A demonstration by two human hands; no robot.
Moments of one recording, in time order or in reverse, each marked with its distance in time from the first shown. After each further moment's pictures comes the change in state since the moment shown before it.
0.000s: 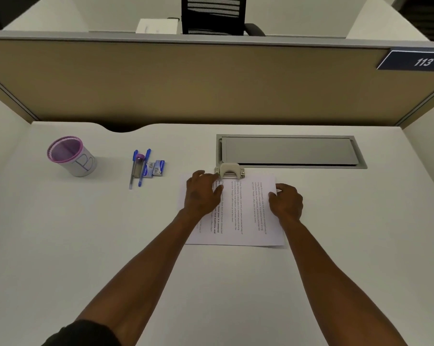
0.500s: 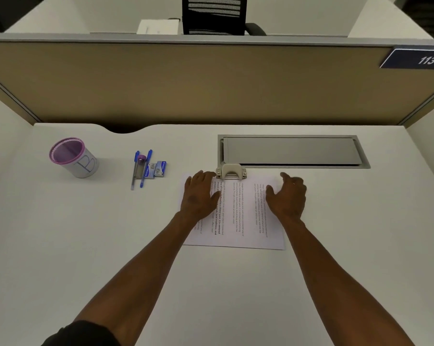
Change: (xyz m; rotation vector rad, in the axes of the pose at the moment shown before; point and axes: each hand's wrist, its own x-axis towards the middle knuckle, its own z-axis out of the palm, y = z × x) left_hand 0.001 -0.023 0.007 0.073 -0.020 0.071; right_hand 0.001 -0.005 0.003 -0.192 0.126 -0.241
